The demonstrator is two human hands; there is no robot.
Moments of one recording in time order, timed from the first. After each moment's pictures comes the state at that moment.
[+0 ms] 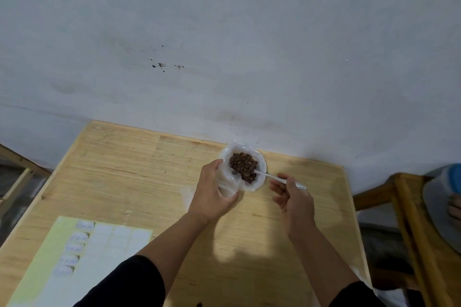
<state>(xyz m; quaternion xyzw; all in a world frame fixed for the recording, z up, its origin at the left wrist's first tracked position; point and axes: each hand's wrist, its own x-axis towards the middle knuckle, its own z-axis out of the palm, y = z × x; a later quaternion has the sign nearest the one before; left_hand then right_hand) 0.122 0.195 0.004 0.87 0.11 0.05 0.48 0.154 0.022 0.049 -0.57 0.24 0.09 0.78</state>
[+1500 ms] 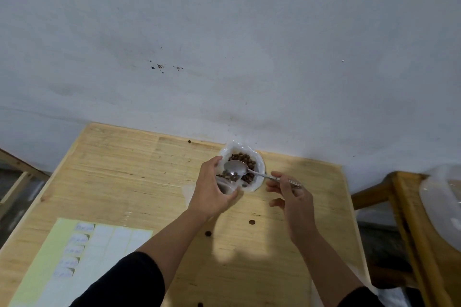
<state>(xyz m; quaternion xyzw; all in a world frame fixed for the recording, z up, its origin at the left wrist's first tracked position) 0.127 0.198 0.007 0.85 0.13 0.04 0.52 0.140 0.017 0.060 -0.68 0.10 0.08 0.72</state>
